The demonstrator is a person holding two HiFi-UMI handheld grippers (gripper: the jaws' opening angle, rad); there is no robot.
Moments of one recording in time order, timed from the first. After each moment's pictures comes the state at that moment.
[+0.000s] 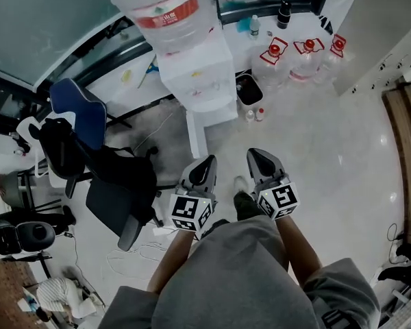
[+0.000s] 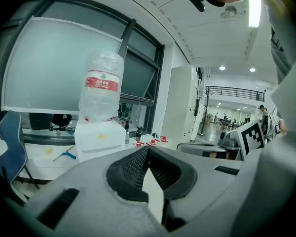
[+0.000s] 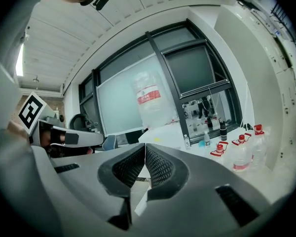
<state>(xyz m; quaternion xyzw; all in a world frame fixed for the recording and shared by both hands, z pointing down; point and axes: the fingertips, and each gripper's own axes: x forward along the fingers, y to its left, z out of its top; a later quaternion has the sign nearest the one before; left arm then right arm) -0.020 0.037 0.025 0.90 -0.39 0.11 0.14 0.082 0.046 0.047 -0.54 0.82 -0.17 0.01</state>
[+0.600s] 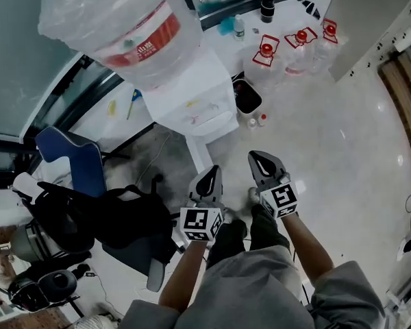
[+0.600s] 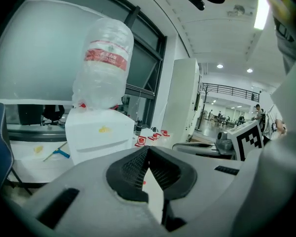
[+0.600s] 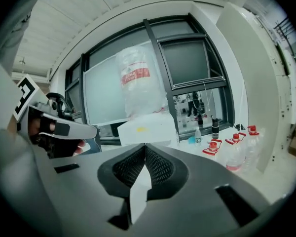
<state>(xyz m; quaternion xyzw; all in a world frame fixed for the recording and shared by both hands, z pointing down) -0.029 -0.084 0.109 0.91 -0.36 0.14 0.16 0.072 -0.077 0.135 -0.60 0.78 -0.17 -0.04</state>
